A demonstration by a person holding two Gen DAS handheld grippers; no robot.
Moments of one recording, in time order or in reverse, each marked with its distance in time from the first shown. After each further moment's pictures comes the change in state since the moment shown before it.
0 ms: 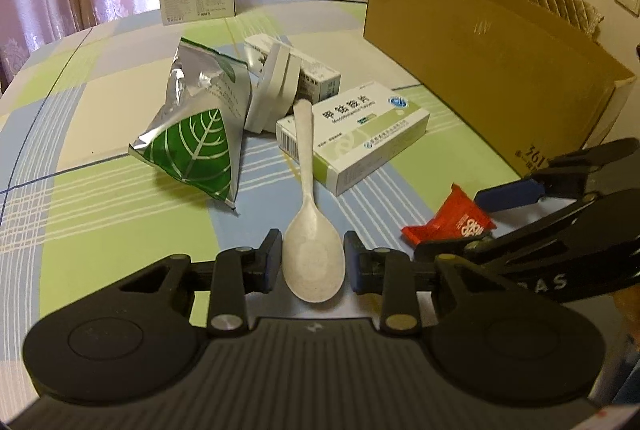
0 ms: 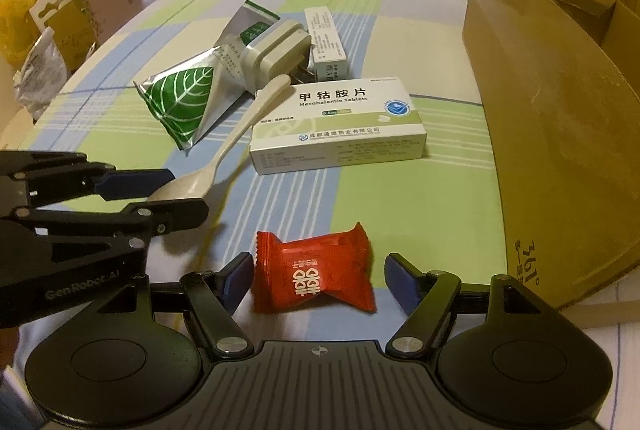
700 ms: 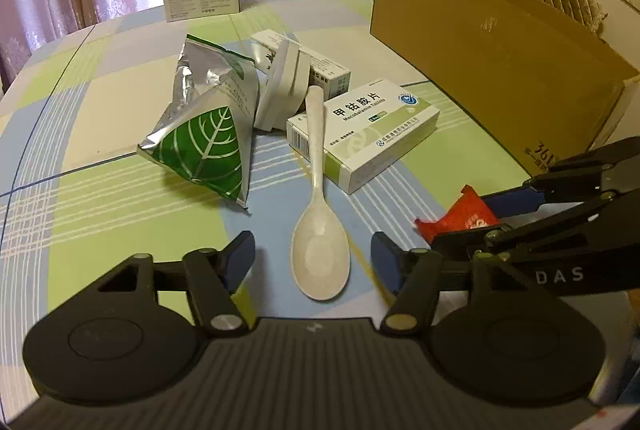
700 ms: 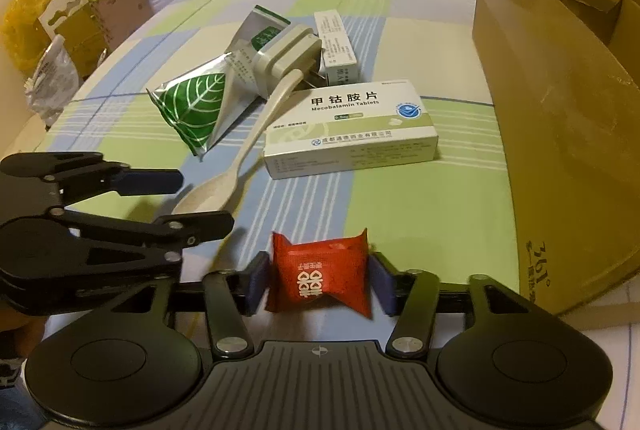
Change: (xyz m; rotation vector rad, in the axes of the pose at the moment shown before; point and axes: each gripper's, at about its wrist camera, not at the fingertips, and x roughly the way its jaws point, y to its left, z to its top) left arm 0.006 0.006 0.003 0.013 0.025 0.007; right arm -0.004 -0.003 0.002 0.025 -0.004 0.050
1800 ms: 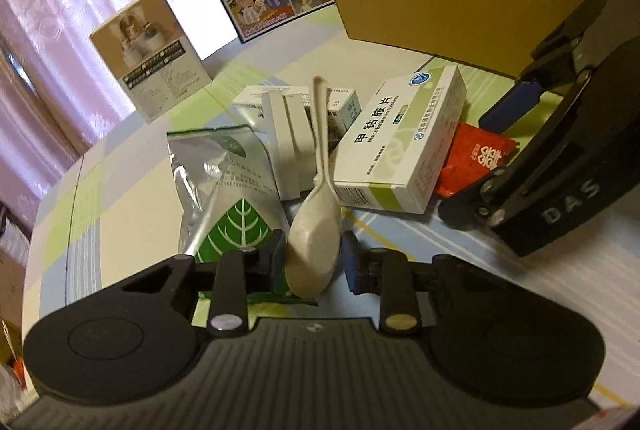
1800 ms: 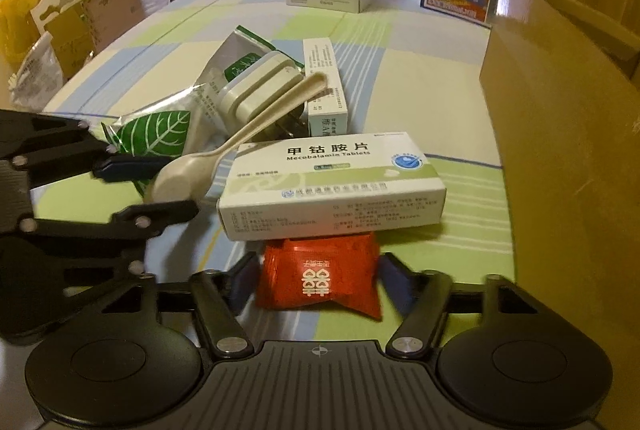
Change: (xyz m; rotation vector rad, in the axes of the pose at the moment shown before) left arm 0.037 -0.002 0.020 0.427 -0.082 0.122; right arm 0.035 -0.007 0.036 -0.074 -0.059 -0.056
